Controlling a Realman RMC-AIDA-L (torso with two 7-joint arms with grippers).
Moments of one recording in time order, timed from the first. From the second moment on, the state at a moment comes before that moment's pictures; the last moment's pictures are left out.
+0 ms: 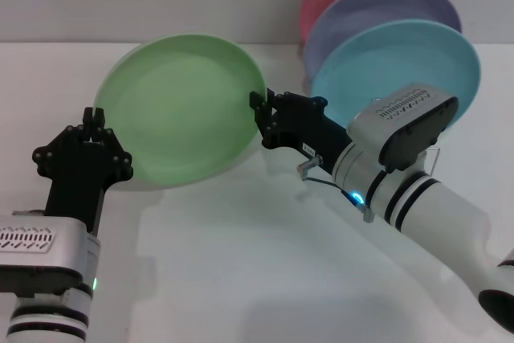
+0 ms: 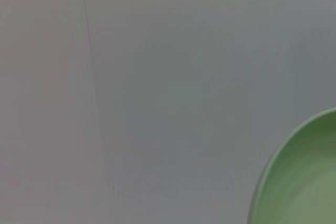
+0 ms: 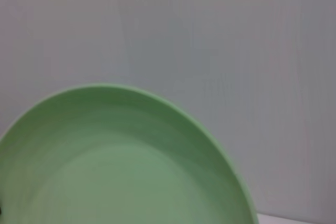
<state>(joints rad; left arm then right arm) -0.23 -2.08 2.77 0.83 -1.50 1.26 0.72 0.75 2.09 0.18 0.42 -1.85 -0.86 0.20</state>
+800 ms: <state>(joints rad) -0.24 -2.08 2.77 0.83 -1.50 1.26 0.72 0.75 2.09 0.19 0.42 -1.85 -0.85 0.18</state>
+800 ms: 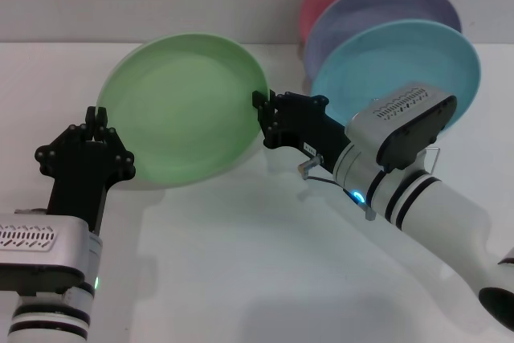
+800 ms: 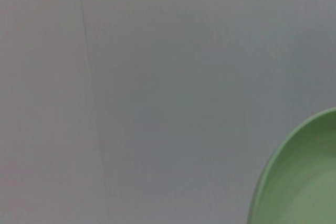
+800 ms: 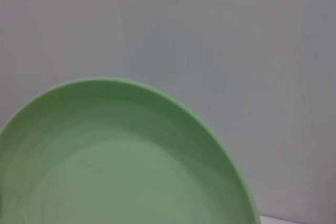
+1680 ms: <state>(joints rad) -0.24 -2.08 2.77 0.83 -1.50 1.25 0.71 0.75 2.09 0.20 0.42 -1.85 -0.85 0.18</state>
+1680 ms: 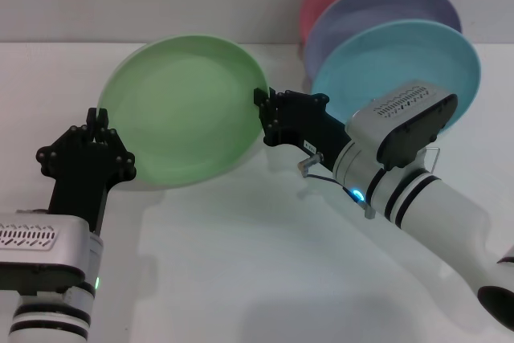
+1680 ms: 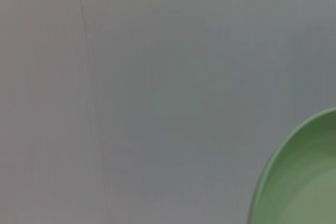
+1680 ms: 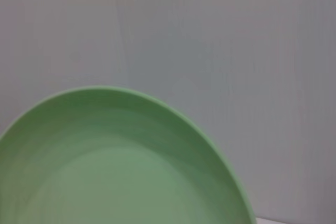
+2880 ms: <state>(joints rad) -0.22 -2.08 2.76 0.82 -1.44 1.28 0.65 0.74 2.09 0.21 0.41 -1.85 -0.85 0.18</state>
